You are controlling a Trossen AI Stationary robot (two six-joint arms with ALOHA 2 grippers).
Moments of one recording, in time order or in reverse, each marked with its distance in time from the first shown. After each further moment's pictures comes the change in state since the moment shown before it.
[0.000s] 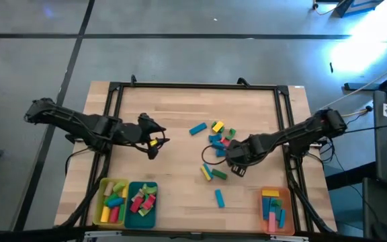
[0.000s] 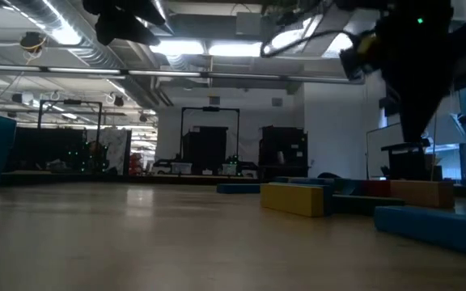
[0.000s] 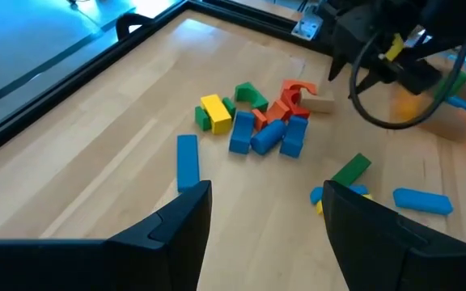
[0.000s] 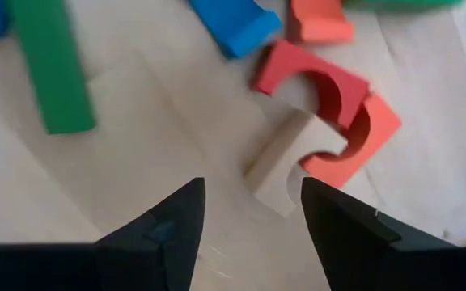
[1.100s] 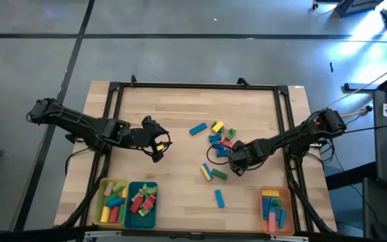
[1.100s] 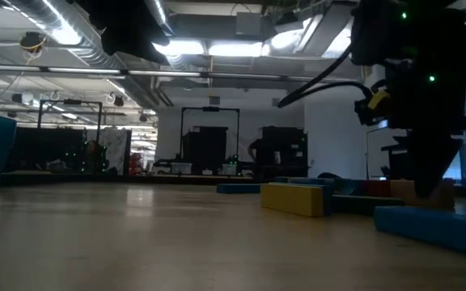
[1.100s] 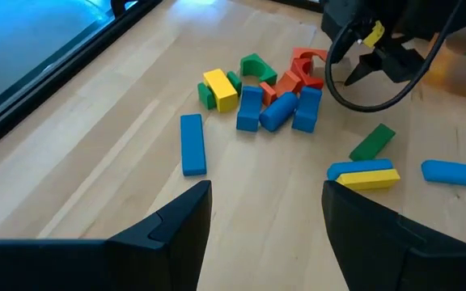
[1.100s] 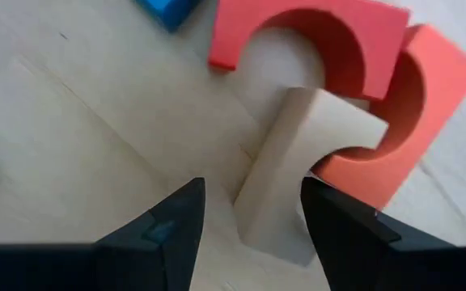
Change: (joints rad) left arm 0.000 0.094 0.000 0.001 0.000 0.026; right arm 0.000 0.010 -0.255 0.269 0.016 0.204
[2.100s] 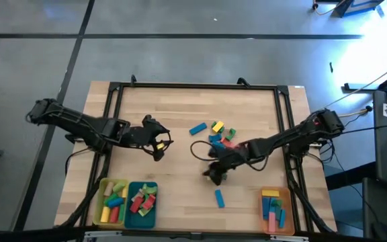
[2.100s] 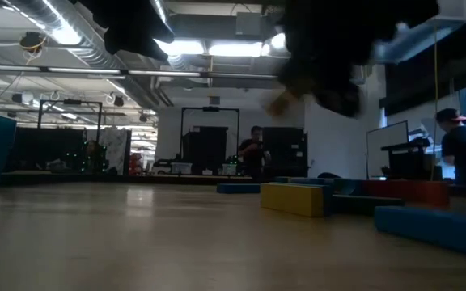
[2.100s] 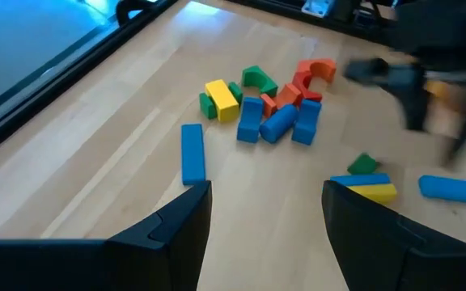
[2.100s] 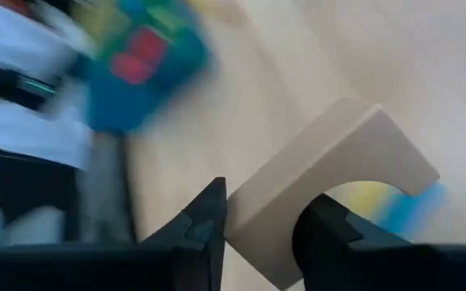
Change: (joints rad) left arm 0.016 -0.003 0.000 0.029 0.000 -0.004; right arm 0.001 0.026 0.108 0.787 -0.140 -0.143
